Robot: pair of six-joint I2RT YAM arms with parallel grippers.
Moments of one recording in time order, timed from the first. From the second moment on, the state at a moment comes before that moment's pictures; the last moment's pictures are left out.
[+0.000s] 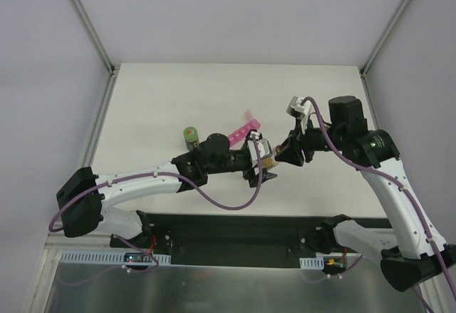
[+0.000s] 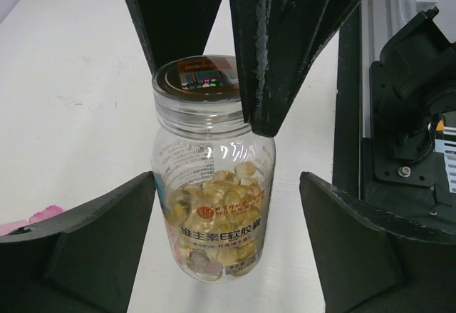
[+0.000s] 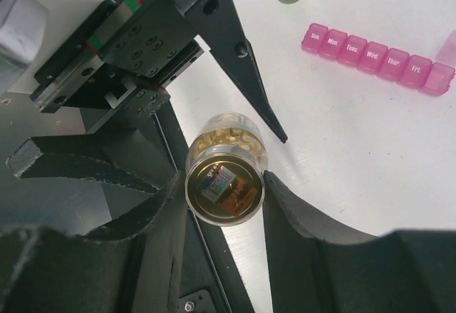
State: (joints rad) left arm -1.07 1.34 0.88 0.28 0.28 0.13; right arm 0.40 1.02 1.26 -0.99 -0.75 -0.31
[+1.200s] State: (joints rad) left arm -1.07 1.27 0.89 0.11 0.39 0.02; right arm 0.45 1.17 1.42 -1.21 -0.79 -0.32
